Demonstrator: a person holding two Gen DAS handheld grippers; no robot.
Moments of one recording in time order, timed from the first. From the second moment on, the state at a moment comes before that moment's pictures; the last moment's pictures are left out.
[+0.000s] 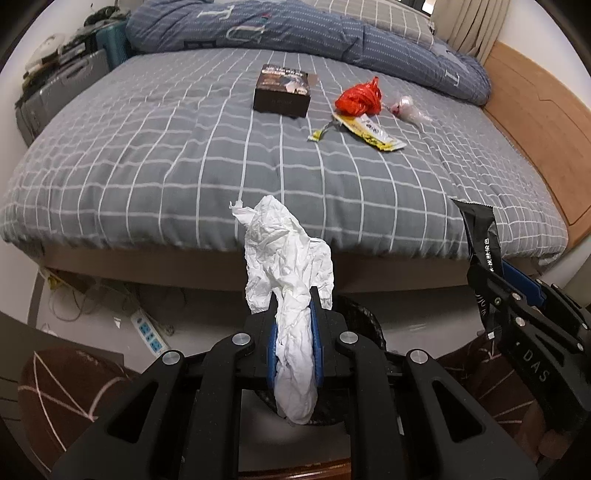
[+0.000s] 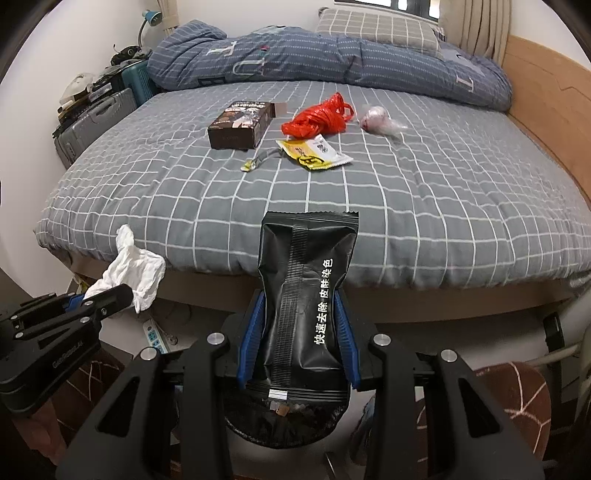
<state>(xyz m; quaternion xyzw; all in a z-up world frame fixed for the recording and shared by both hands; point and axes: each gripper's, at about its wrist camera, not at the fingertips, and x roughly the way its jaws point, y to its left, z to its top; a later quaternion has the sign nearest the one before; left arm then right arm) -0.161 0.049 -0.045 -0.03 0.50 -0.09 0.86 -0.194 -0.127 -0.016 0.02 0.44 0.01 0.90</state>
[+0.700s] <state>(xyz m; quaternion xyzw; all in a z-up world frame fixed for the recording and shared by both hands) -0.179 0.064 -0.133 -0.03 0.57 -0.06 0.82 -0.201 -0.117 -0.118 0.01 0.55 0.01 0.84</state>
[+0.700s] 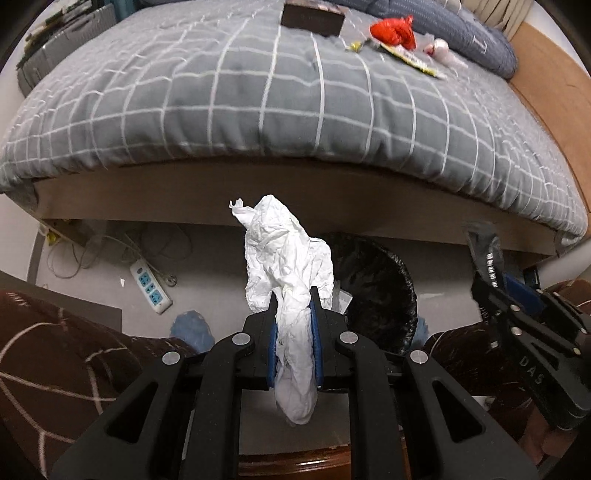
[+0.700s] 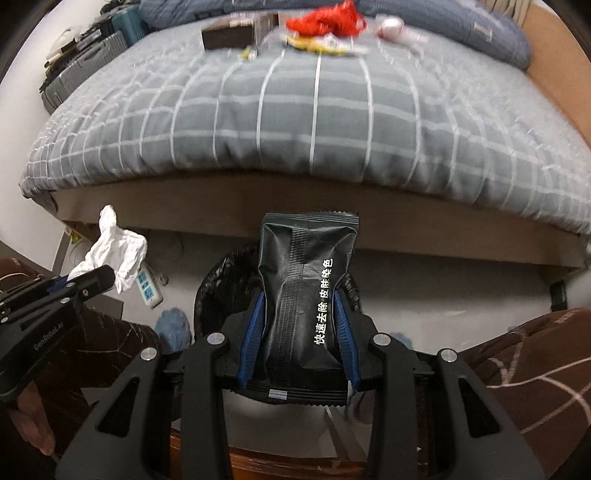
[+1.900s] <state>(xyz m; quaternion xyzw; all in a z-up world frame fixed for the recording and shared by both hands) -0.155 -0.012 -0.191 0.02 0.61 -0.11 0.78 -0.181 -0.180 -0.181 0.03 0.58 -0.05 0.81</state>
